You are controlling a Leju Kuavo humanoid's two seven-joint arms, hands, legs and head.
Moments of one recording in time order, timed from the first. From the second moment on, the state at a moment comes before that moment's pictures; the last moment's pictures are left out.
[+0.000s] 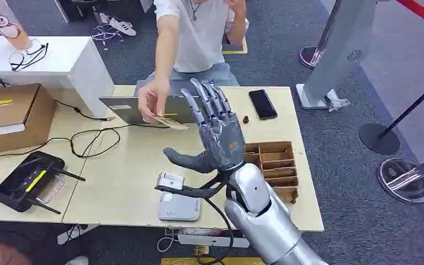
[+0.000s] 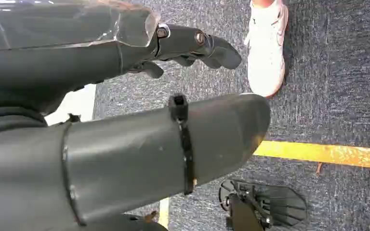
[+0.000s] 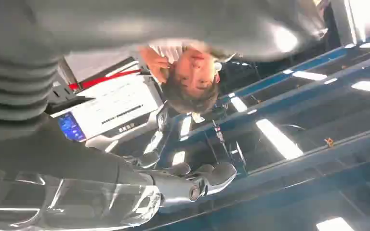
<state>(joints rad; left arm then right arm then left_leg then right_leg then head) -0.14 -0.18 0.87 -0.21 -1.02 0.33 0.04 -0.44 0.15 0.59 -1.27 1.18 -0.54 -0.10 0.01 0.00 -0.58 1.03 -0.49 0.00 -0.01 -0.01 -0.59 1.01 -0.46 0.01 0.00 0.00</state>
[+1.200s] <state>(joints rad) -0.16 -0.19 0.87 -0.21 -1.02 0.34 0.06 -0.55 0.20 0.59 -1.07 1.27 -0.48 -0.03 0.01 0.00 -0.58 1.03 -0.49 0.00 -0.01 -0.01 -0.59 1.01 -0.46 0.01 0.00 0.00</state>
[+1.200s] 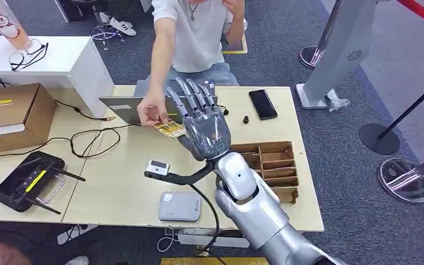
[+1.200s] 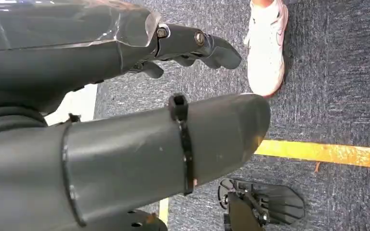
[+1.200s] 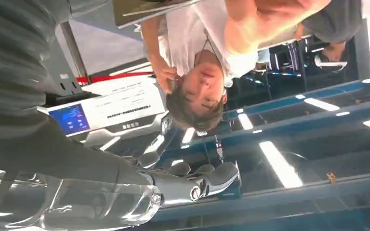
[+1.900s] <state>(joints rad) -0.16 -0.20 0.87 -0.21 -1.02 0.34 0.06 -0.56 0.22 0.59 -1.02 1.27 -0.47 -0.03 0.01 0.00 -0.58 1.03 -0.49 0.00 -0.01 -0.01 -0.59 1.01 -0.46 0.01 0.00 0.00</state>
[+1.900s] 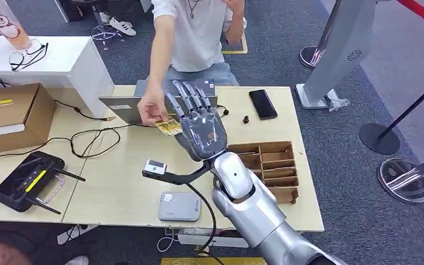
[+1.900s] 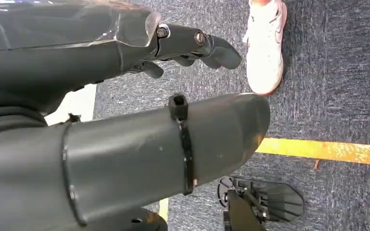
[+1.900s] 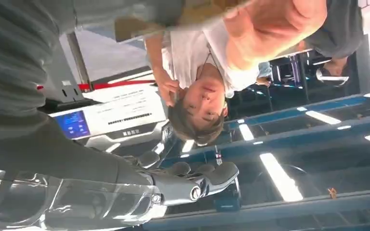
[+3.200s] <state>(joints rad) -0.16 -0.19 0.87 -0.21 -1.02 0.34 0.06 -0.57 0.23 0.60 -1.01 1.20 -0.46 -0.05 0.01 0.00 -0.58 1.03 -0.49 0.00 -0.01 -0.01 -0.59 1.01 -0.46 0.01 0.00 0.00</state>
